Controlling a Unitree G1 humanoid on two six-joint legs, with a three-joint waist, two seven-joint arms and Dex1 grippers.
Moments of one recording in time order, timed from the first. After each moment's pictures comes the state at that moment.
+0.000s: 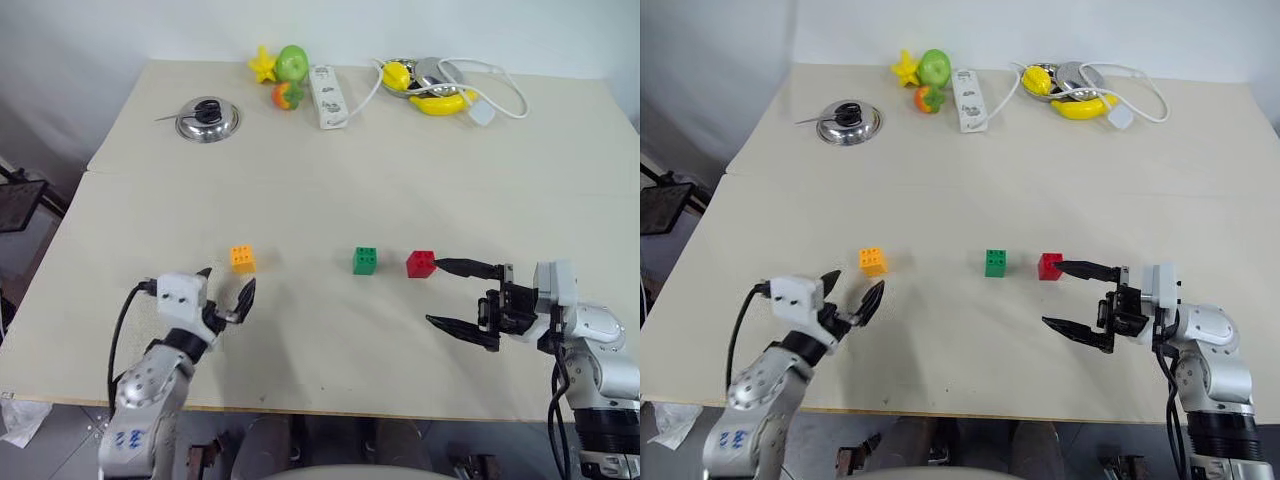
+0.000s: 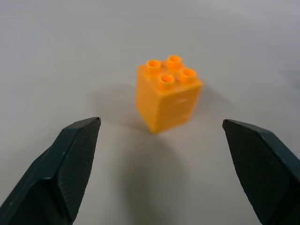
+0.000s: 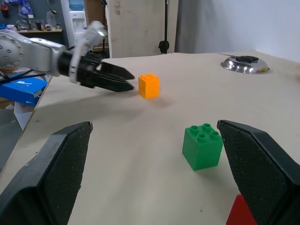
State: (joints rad) left arm 0.11 0.16 0.10 -0.58 -0.19 0.58 -0.13; right arm -0.09 -0.61 -0.20 -0.02 0.67 -0.03 1.41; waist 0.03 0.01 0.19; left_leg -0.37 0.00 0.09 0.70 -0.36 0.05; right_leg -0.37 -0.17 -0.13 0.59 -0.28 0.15
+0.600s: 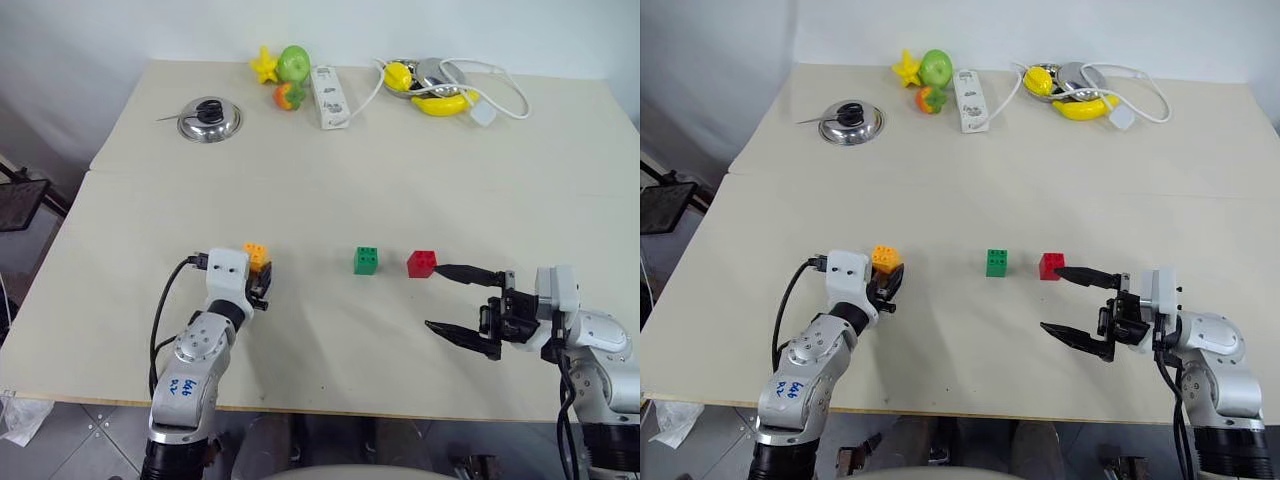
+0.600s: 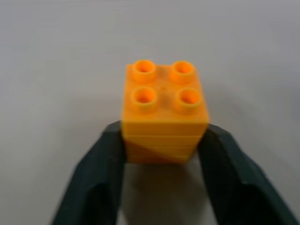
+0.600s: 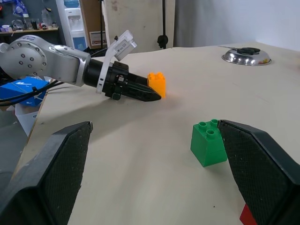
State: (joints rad) left arm -0.04 0.16 -0.01 -0.44 -0.08 0.60 -0.07; right arm -0.03 -0.62 -0.22 -0.12 0.67 0.04 1.35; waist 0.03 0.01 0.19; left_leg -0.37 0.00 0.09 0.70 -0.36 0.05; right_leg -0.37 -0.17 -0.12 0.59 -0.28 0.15
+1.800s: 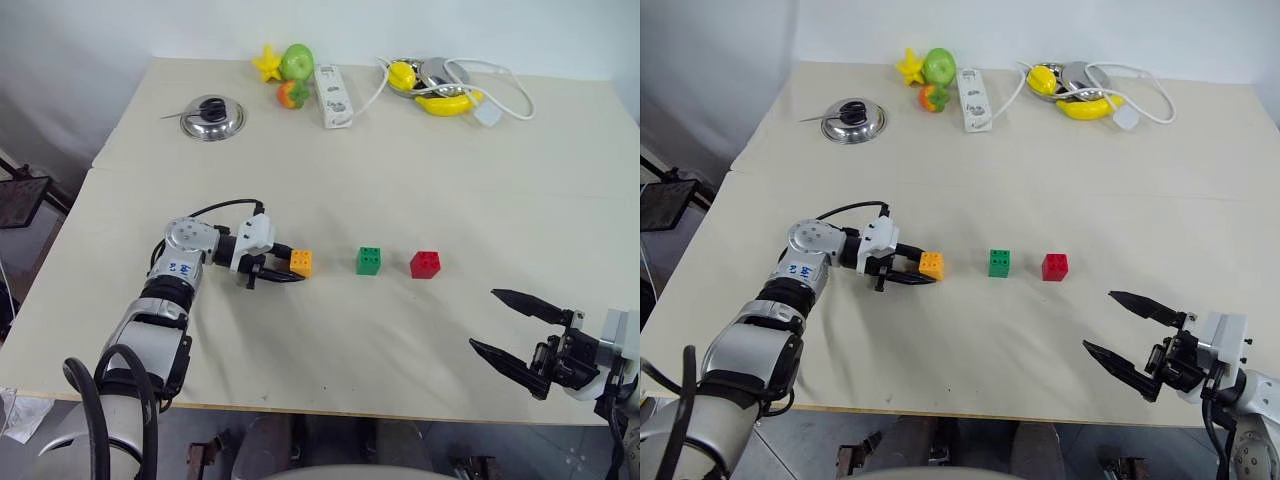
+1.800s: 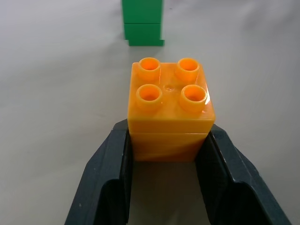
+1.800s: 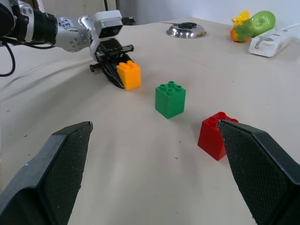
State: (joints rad) left arm -0.95 0.39 -0.13 1.13 -0.07 -0.46 -1.40; right arm 0.34 -0.60 -0.46 -0.29 0.71 0.02 1.23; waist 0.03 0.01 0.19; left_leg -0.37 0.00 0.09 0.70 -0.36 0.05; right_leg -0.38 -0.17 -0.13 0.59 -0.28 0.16
